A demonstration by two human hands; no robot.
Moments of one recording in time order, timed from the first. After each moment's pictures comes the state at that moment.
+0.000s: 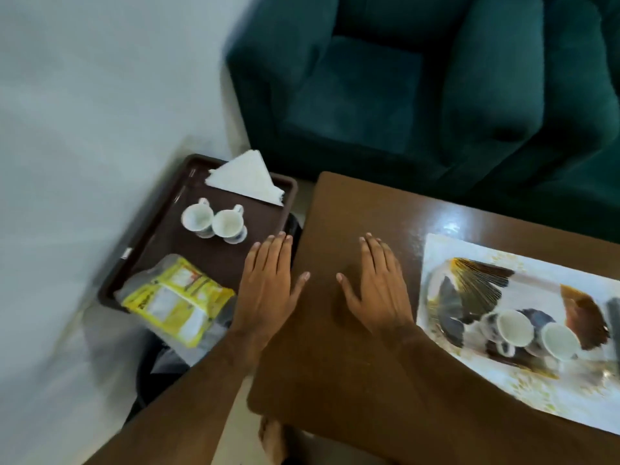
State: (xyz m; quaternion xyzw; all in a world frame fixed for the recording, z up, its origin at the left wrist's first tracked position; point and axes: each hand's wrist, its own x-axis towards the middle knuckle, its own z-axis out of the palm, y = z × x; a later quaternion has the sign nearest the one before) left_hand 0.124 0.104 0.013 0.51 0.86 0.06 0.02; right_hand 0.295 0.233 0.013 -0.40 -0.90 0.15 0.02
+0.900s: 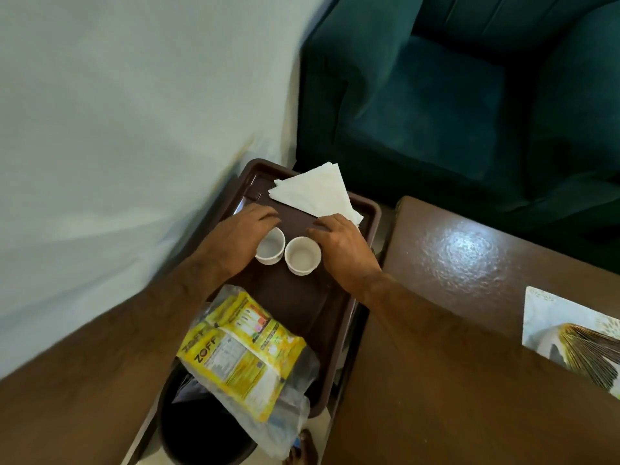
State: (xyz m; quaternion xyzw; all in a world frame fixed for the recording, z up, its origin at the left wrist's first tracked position) left_hand -0.155 0.091 -0.018 0.60 0.78 0.11 0.13; right_hand 0.024 0.237 -0.021 -0.20 -0.96 0.19 0.00
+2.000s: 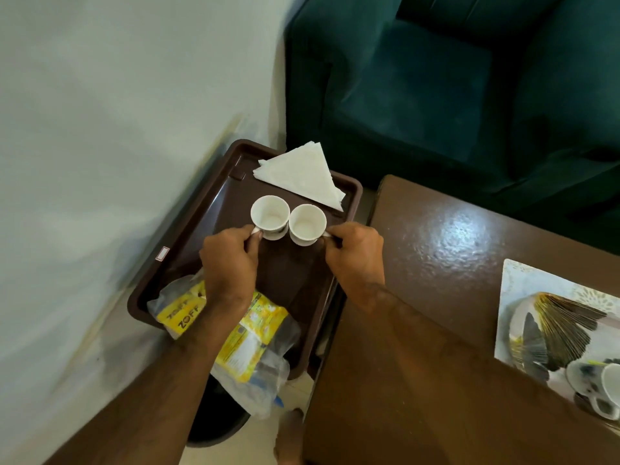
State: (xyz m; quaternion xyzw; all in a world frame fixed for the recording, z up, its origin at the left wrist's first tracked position) left_hand -0.046 0.064 -0.010 0.31 0.90 0.31 0.01; right_hand 0.090 0.207 -0.005 -0.39 -0.86 0.31 0.14
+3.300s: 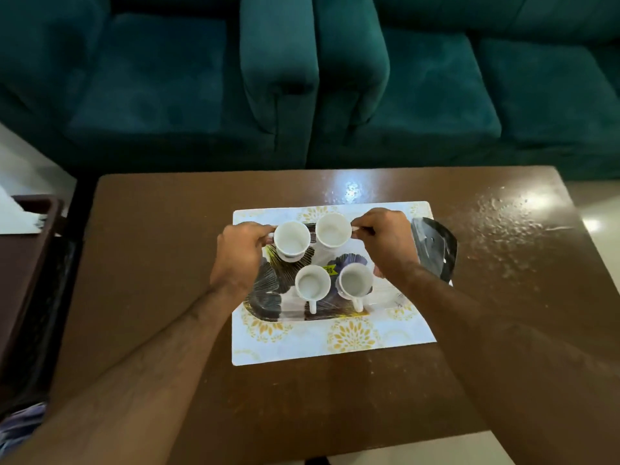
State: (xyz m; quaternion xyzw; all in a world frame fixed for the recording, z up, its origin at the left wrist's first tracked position) left_hand 0.364 0.330 -0.007 0.57 0.73 0.33 0.21; right_hand 0.606 0.436 0.015 -0.55 -0.79 0.23 0.15
